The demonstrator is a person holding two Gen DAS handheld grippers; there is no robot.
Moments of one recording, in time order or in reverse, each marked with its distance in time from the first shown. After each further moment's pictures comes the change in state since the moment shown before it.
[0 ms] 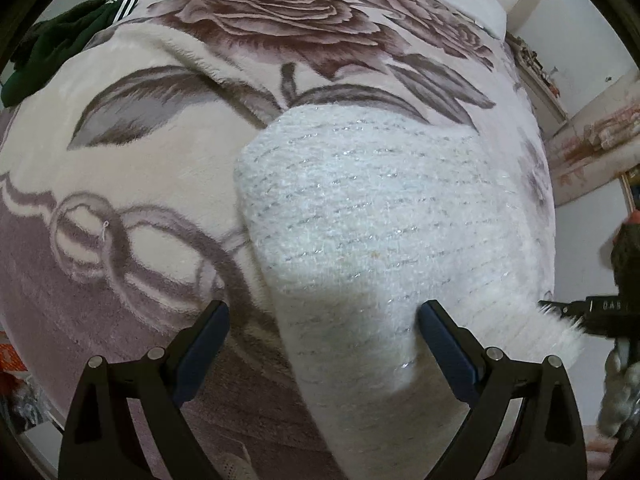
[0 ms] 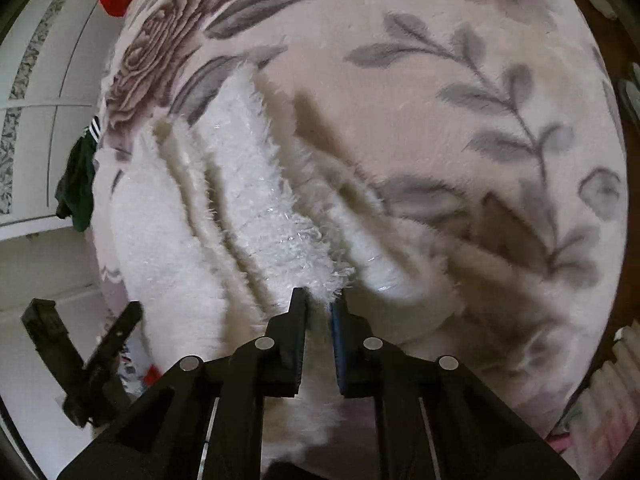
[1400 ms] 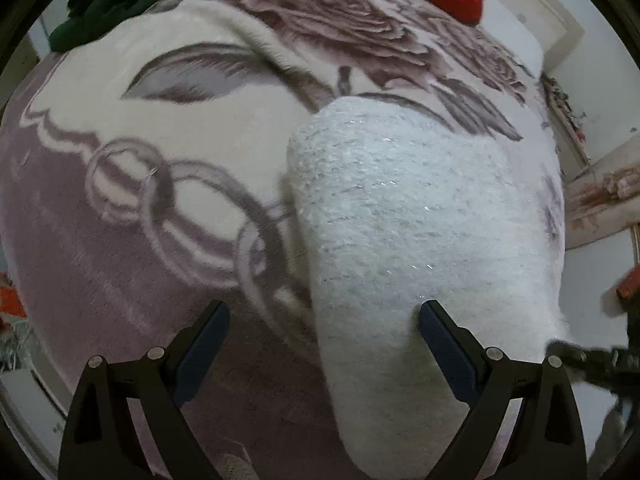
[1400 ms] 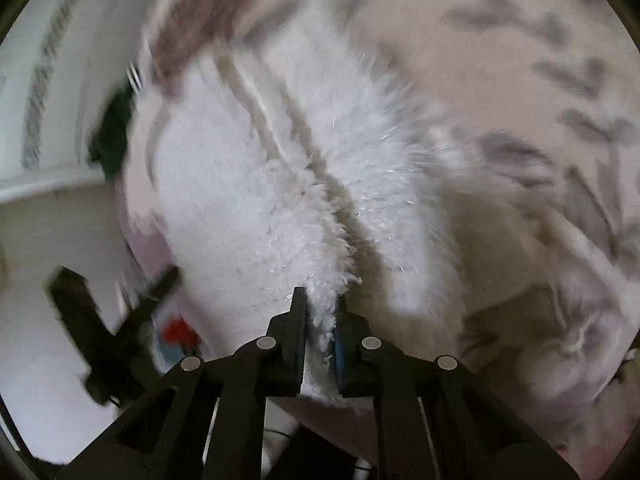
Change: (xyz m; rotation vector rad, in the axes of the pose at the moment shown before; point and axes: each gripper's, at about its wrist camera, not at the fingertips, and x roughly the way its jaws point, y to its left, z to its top) left arm -0.014 0.020 -0.032 -0.165 -0.061 0.023; right arm -0.003 0.035 -0.050 -0.084 -0.052 0.160
